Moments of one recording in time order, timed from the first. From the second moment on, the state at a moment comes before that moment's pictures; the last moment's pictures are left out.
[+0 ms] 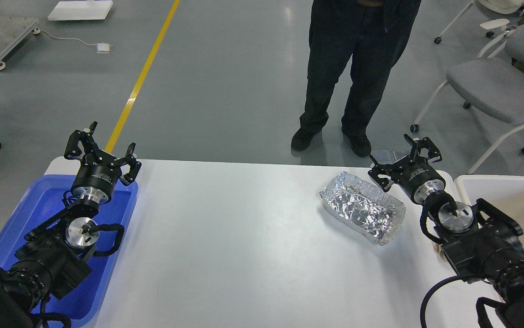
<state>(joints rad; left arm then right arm) -0.72 0.21 -0.76 -0.21 -0.11 -0.59 -0.54 0.81 -0.12 0.79 0.20 0.41 0.40 -0.02</state>
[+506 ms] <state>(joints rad) -0.72 0.21 -0.76 -0.21 -0.11 -0.59 -0.54 0.82 -0.12 0.79 0.20 0.40 0.40 -0.02</state>
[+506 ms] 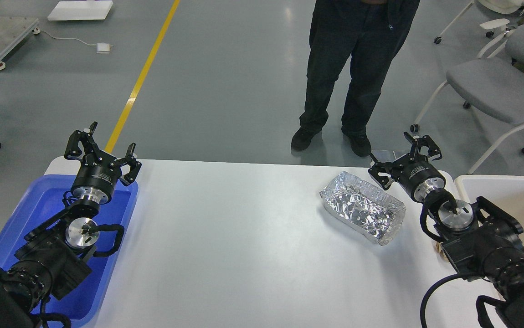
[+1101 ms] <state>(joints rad) -0.72 0.21 -0.75 -0.21 -0.11 -0.59 -0.54 0.82 -0.16 0.73 0.27 0.32 0.40 -0.02</state>
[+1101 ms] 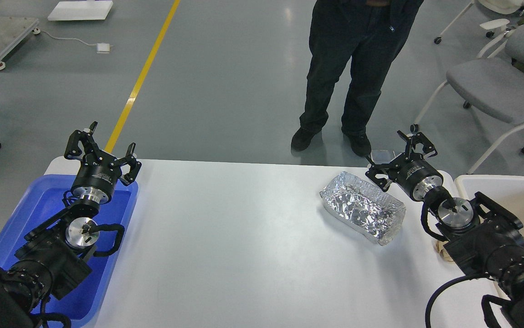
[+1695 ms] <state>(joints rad) -0.72 0.21 -0.75 -0.21 -0.11 -0.59 -0.54 0.87 -0.33 0.67 0.56 -0.10 0.33 -0.02</state>
